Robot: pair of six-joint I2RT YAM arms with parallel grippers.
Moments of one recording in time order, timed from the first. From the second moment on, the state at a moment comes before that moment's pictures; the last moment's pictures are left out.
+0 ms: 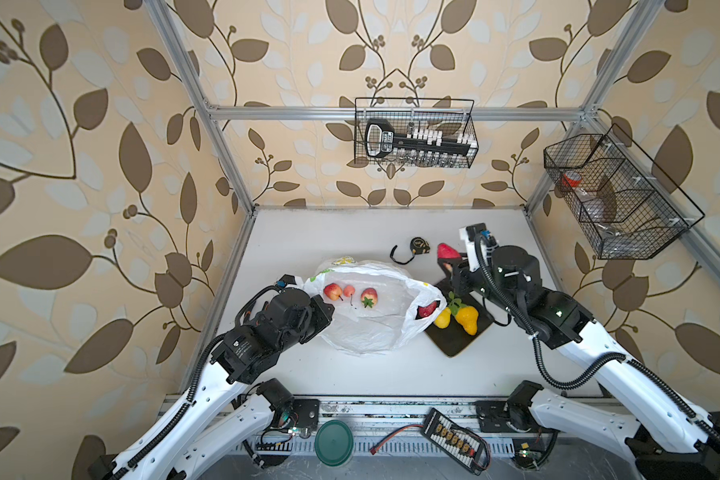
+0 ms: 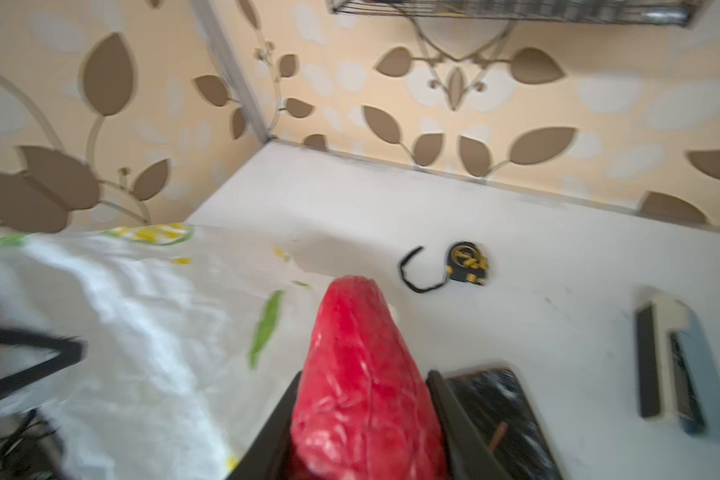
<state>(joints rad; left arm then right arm) -0.63 0.67 0.82 -0.81 -0.06 -1.18 0.56 0.96 1.06 -0.52 0.17 0.25</state>
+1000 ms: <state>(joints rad) -0.63 0.67 0.82 -0.81 -0.05 -1.18 0.15 1.39 0.64 -0.14 -0.18 0.47</state>
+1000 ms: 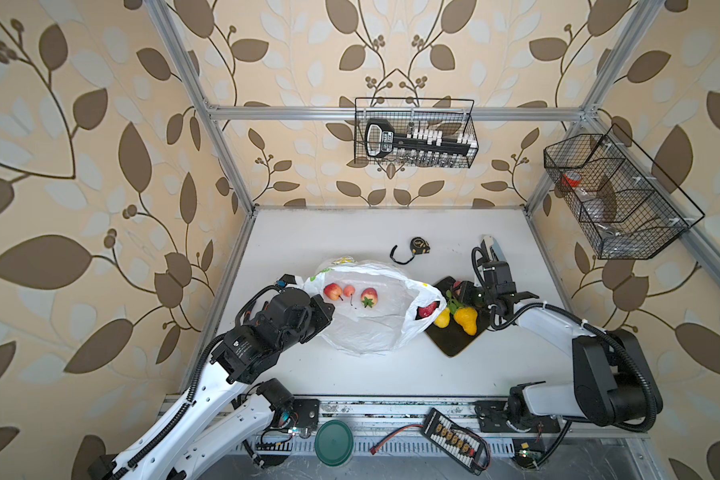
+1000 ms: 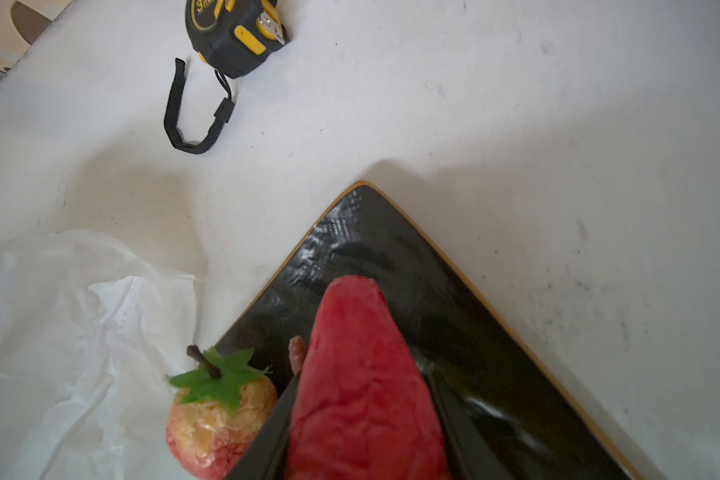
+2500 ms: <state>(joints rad) -0.63 0.68 0.82 -0.79 -0.05 -1.18 1.27 1.33 1.00 -0.15 0.35 0.16</state>
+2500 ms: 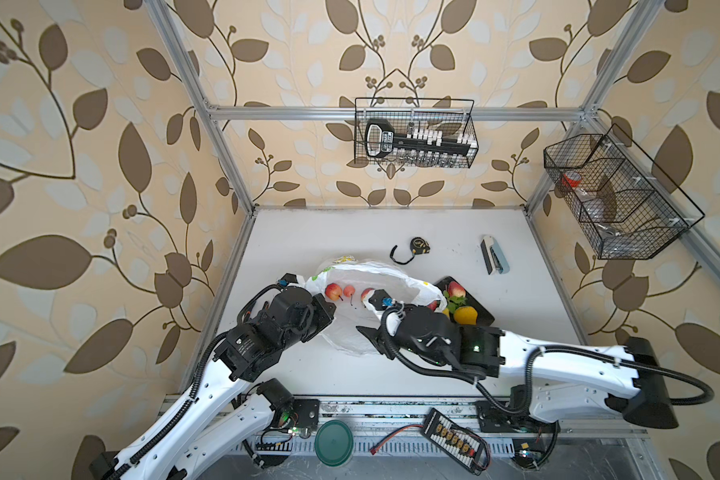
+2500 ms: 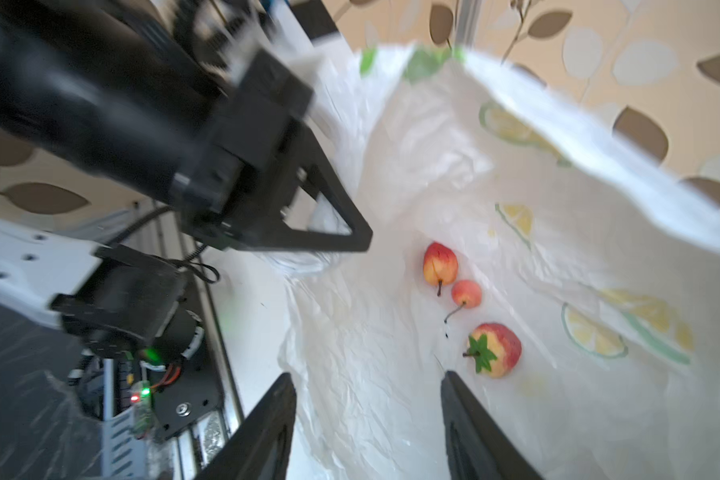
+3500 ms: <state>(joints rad) -0.63 0.68 0.82 -0.80 -0.03 -1.21 0.96 2.09 1.42 -0.31 0.53 0.75</state>
